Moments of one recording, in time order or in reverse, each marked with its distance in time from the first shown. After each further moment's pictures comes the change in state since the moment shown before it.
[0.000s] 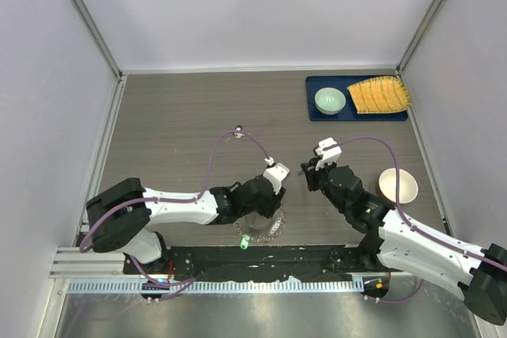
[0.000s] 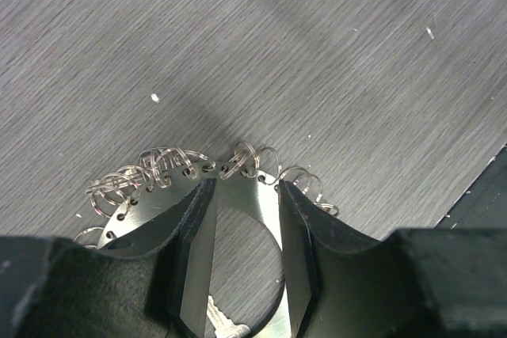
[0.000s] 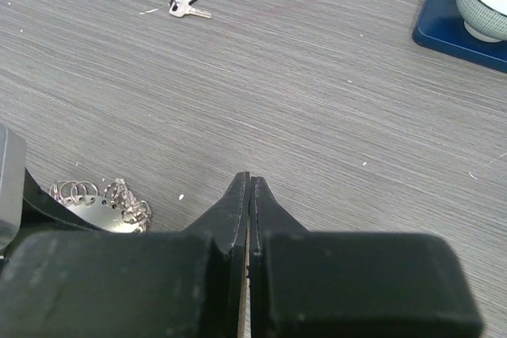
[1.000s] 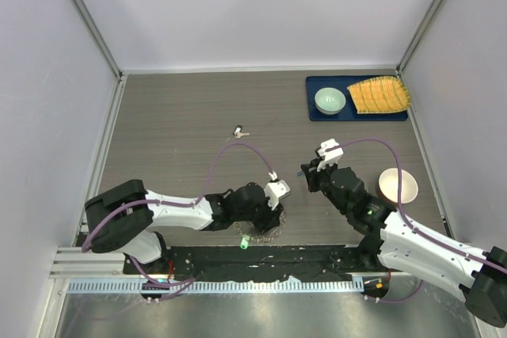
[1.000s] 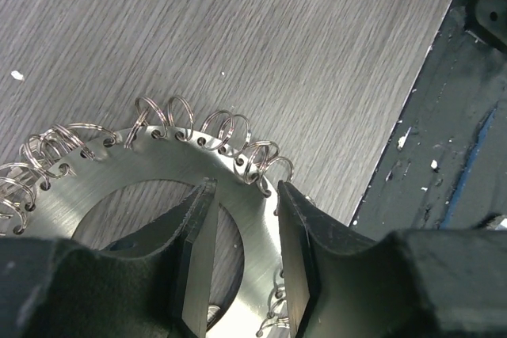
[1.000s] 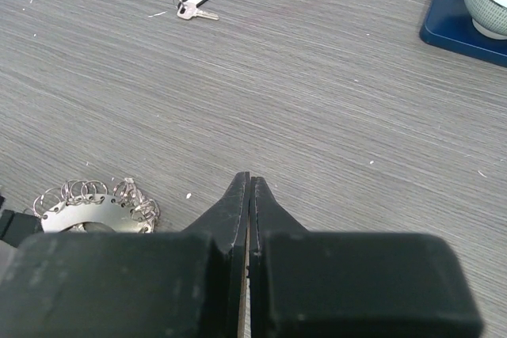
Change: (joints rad) left arm -0.004 -0.017 -0.137 0.153 0.297 0.116; right arm 0.000 -0.035 -0.016 0.001 -0.013 0.022
